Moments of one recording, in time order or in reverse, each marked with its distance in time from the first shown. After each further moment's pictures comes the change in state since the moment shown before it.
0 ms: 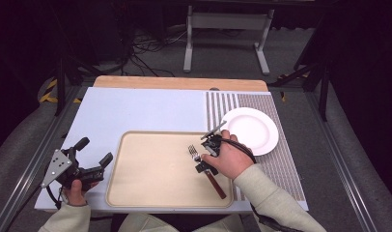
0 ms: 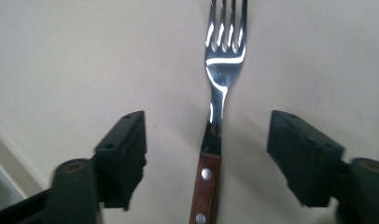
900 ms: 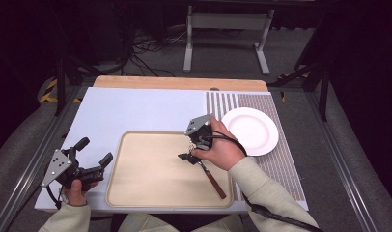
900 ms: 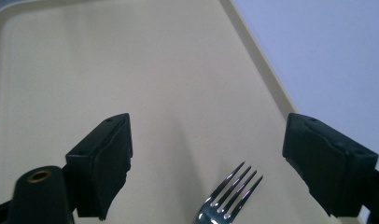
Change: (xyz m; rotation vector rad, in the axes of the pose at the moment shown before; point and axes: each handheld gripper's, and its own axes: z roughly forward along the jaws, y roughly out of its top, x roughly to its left) left arm 0.000 -0.001 0.000 -0.003 -0.001 -0.009; right arm 0.016 0.043 -0.006 -0.328 0.050 -0.640
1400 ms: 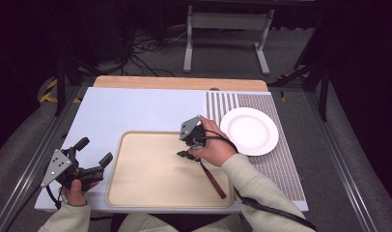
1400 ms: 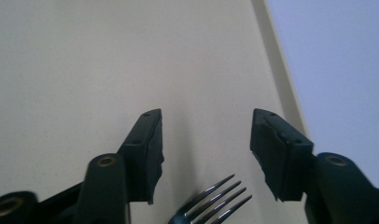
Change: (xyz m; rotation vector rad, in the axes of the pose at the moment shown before) left arm 0.000 0.000 0.000 -0.003 -0.002 0.000; right arm -0.011 0.002 0.026 0.077 0.035 -0.198
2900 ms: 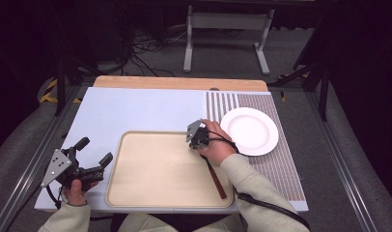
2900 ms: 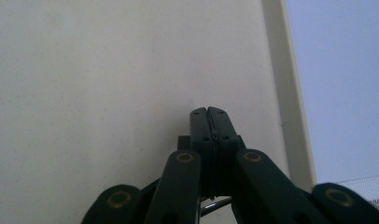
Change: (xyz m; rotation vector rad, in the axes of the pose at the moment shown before) left arm 0.000 0.000 0.000 0.005 -0.004 0.005; right arm -0.018 -0.031 0.015 0.177 -0.058 -0.067
